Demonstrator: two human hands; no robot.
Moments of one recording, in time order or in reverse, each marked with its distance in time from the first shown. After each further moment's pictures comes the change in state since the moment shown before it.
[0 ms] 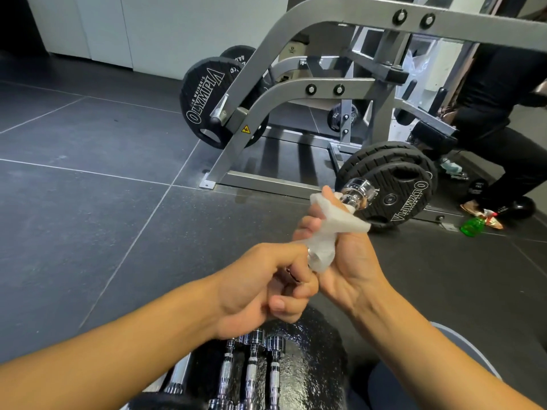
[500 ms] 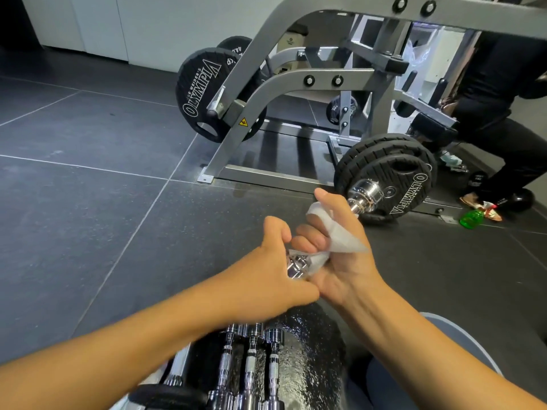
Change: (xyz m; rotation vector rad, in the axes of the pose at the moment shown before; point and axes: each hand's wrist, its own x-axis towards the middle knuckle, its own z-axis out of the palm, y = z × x) left_hand 0.008 -0.013 -0.002 0.846 0.328 0.142; right_hand -0.003 0.004 -0.005 0.043 0.133 0.025
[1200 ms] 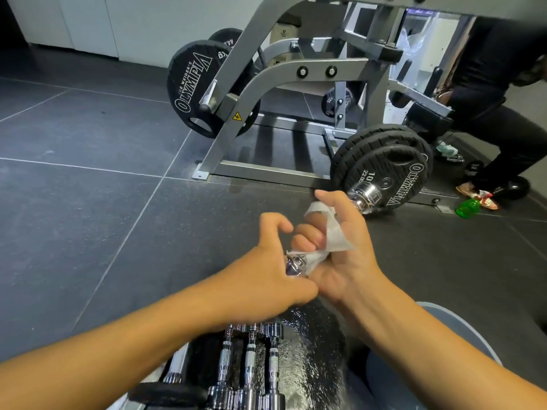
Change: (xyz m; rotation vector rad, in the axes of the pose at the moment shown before) left_hand 0.000 -0.002 0.009 -0.126 -0.020 -0.051; right_hand -0.004 0.000 -0.002 -0.006 0.141 -0.010
